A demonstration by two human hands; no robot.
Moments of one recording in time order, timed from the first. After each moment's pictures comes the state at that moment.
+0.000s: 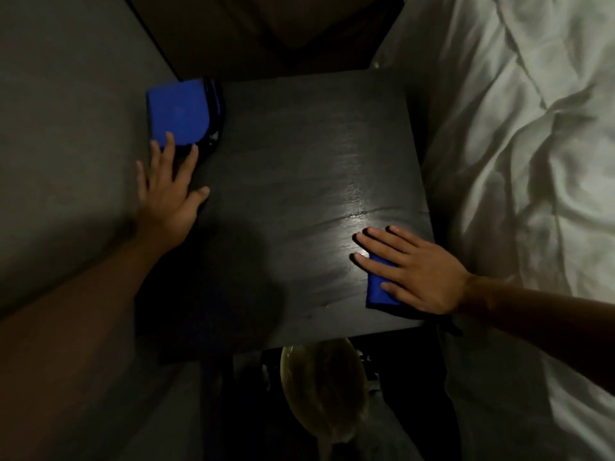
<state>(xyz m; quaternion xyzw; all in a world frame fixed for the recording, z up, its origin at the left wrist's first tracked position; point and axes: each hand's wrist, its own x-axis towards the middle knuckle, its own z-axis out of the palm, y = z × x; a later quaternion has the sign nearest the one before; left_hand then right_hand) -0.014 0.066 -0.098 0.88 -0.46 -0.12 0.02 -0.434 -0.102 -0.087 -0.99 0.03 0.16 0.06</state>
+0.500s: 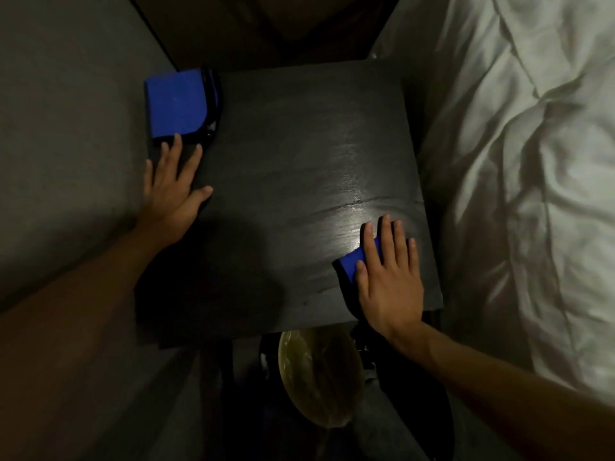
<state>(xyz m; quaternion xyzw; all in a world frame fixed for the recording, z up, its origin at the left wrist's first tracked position) -0.023 0.074 -0.094 0.86 -0.47 -0.17 0.04 -0.405 0.000 -0.098 -0.88 0.45 0.08 0.11</state>
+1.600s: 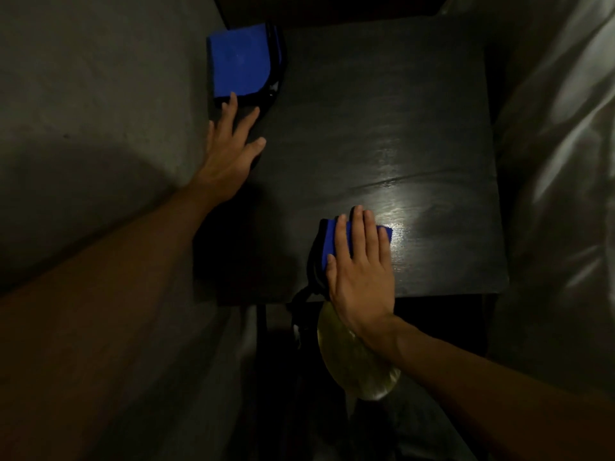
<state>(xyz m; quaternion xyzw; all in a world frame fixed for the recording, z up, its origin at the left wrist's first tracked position) -0.013 0.080 -0.074 0.82 -0.53 -0.22 0.02 -0.315 0.092 -0.103 -0.92 0.38 0.05 0.11</state>
